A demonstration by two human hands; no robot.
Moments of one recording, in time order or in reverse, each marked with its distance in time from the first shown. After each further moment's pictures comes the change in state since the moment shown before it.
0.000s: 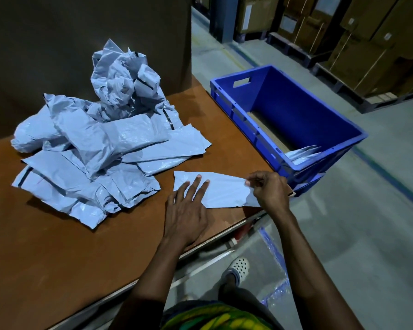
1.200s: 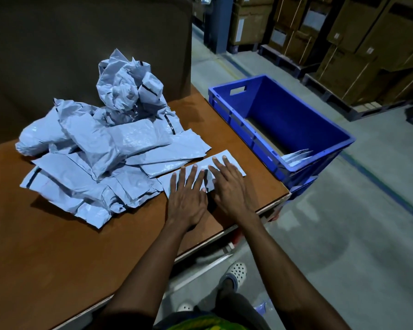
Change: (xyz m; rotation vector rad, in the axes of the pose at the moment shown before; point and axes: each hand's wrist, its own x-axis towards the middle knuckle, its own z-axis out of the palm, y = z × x) left_hand 0.034 -0.017 0.011 0.007 0.131 0.053; right_hand -0.009 -0.035 0.077 -0.311 -0.054 -0.521
